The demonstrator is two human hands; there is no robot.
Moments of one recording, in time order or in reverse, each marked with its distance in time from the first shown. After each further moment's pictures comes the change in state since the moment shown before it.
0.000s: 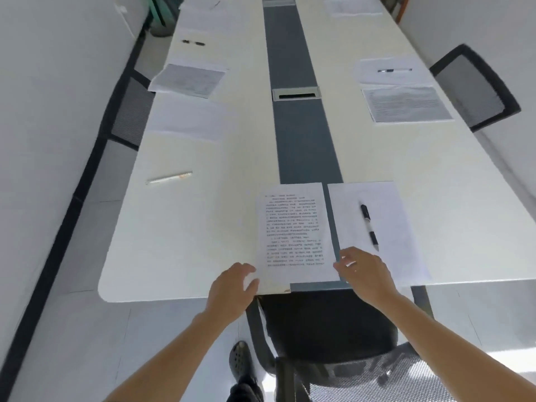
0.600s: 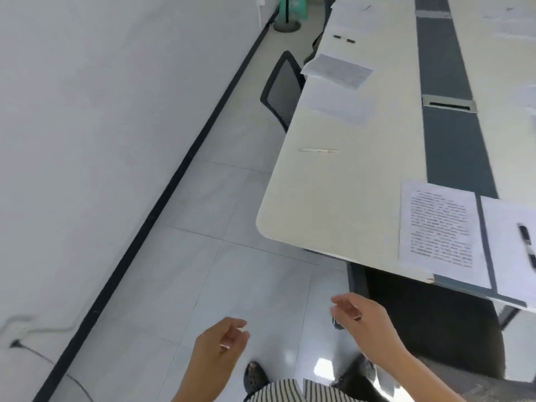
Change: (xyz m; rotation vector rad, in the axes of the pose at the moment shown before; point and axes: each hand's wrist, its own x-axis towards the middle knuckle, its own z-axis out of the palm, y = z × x) left_hand -0.308 -0.260 -0.091 -0.652 0.256 -0.434; right_hand -0.206 -0.199 0.220 0.143 -0.358 -0.270
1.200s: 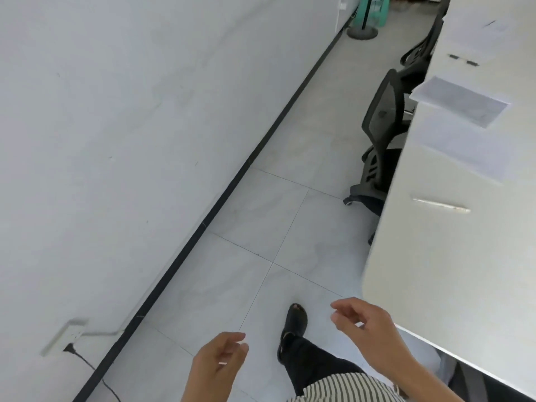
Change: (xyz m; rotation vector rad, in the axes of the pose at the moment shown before) left_hand 0.141 -0.051 -0.198 -0.202 0.213 -0.178; right_hand 0.181 -0.204 0.137 0.020 -0.120 -0.108
